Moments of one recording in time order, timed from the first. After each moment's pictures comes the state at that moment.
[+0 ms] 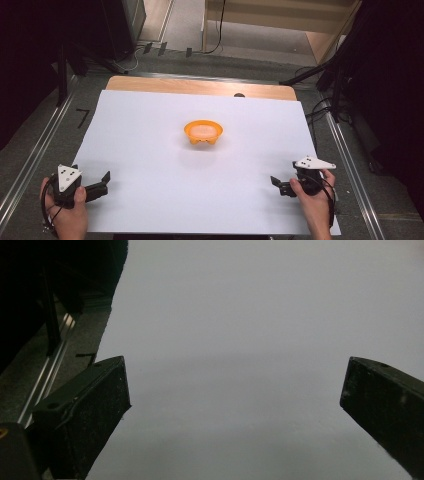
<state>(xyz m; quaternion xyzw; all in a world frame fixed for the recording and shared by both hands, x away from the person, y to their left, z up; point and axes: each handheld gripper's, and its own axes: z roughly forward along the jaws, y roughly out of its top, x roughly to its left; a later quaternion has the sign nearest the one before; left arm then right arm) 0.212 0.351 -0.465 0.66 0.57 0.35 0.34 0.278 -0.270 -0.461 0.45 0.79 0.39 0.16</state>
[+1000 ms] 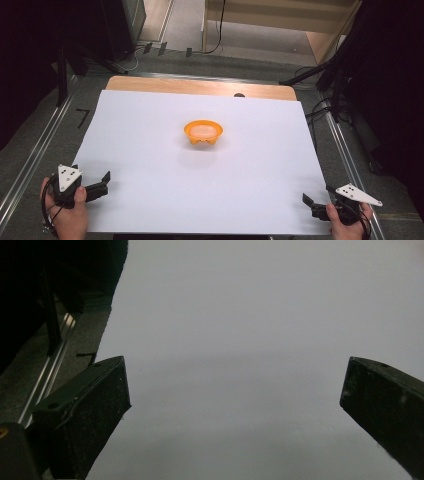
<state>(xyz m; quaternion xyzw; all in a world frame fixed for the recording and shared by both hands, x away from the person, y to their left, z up) 0.212 0.350 -0.465 0.66 0.57 0.35 0.34 0.212 -0.355 -0.486 0.52 0.71 0.42 0.21</state>
